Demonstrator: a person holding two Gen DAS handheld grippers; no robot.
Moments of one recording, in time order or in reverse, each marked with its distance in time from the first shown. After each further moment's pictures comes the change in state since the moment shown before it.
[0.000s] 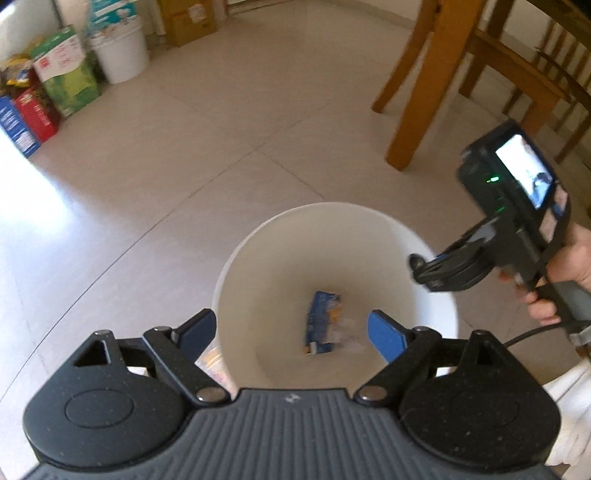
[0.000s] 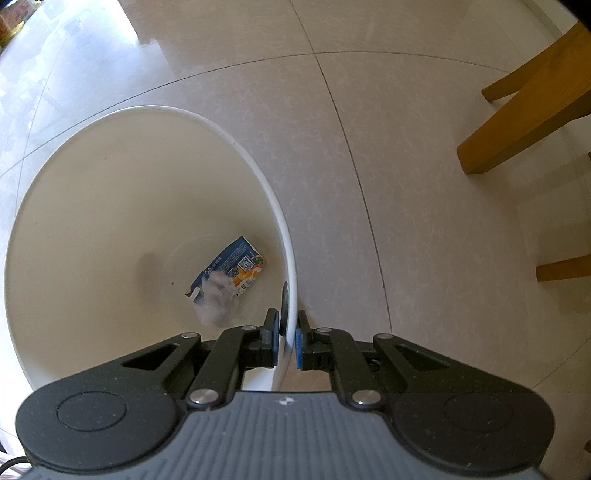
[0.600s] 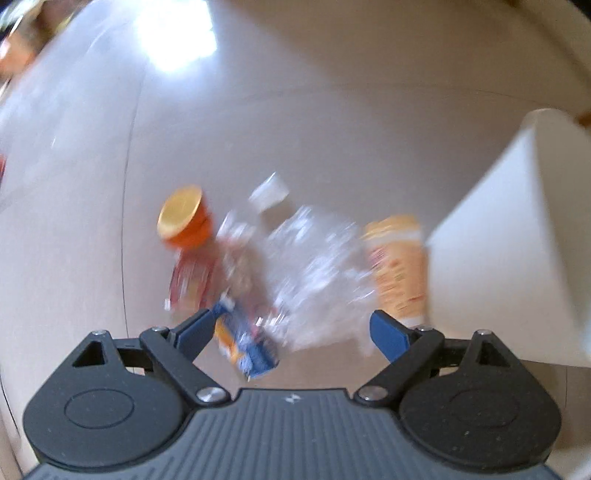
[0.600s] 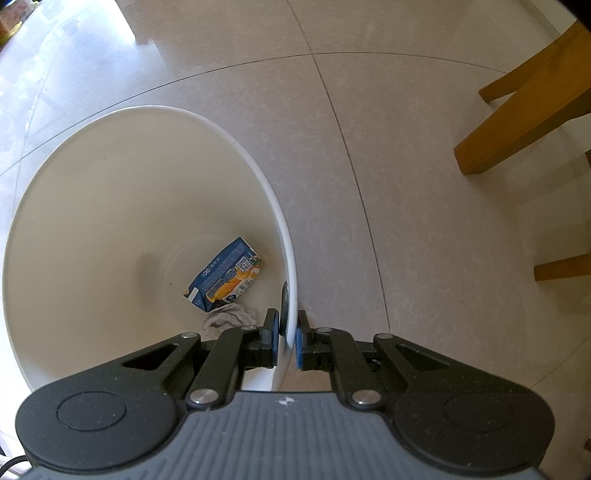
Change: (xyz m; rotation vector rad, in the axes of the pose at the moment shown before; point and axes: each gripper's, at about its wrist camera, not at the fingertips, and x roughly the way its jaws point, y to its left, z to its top) left arm 0.071 0.147 -0.191 -0.583 0.171 0.234; right arm -0.001 0.002 0.001 0.003 0.000 -0.008
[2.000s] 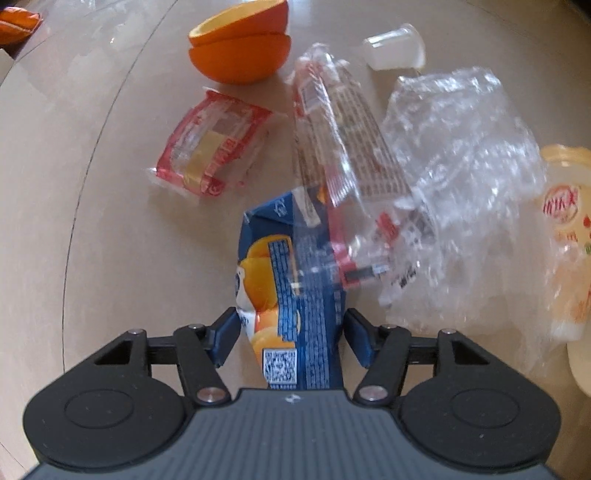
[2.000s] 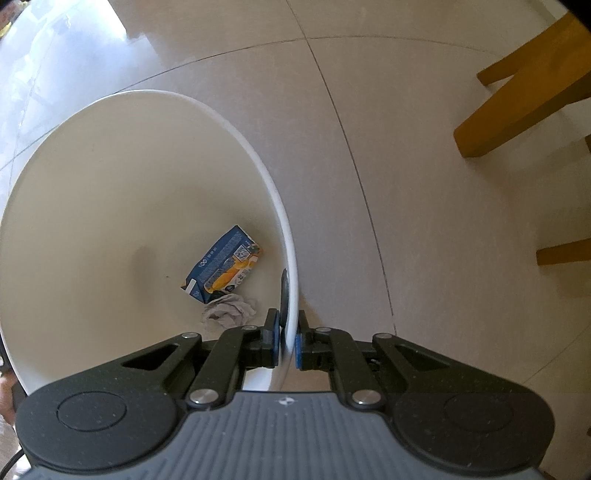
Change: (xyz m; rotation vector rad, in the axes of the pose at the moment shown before) left arm 0.186 0.043 -0.077 -0.272 0.118 0.099; right arm 0.011 0.001 0.002 0.013 0.039 -0.007
